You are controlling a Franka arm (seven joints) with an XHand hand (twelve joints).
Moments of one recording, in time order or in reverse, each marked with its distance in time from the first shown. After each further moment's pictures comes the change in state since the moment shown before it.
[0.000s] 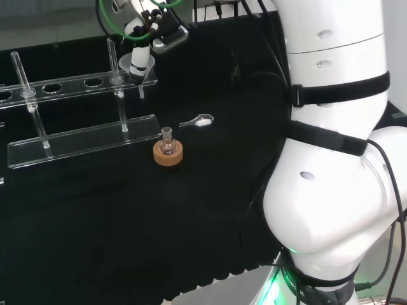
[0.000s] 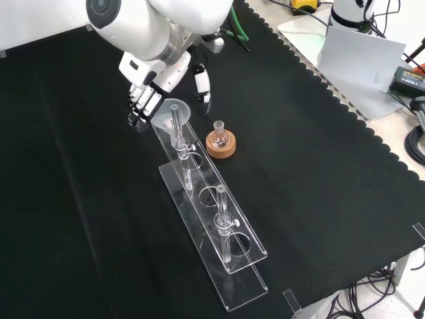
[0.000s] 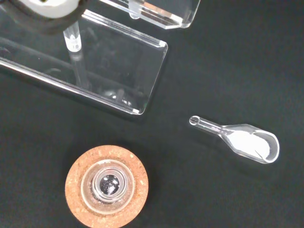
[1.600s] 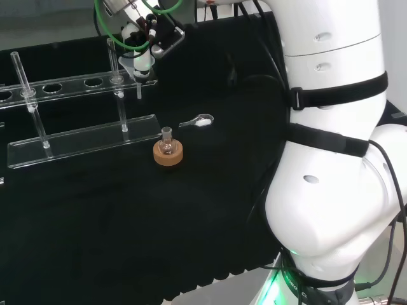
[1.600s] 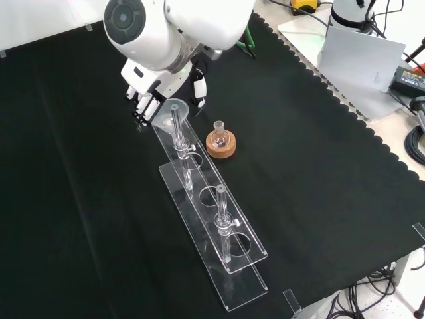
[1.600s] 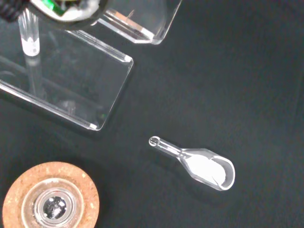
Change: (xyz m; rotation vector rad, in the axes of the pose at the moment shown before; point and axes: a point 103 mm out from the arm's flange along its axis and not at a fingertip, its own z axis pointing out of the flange) arm -0.001 0.009 -0.003 -0.071 -0.157 0.057
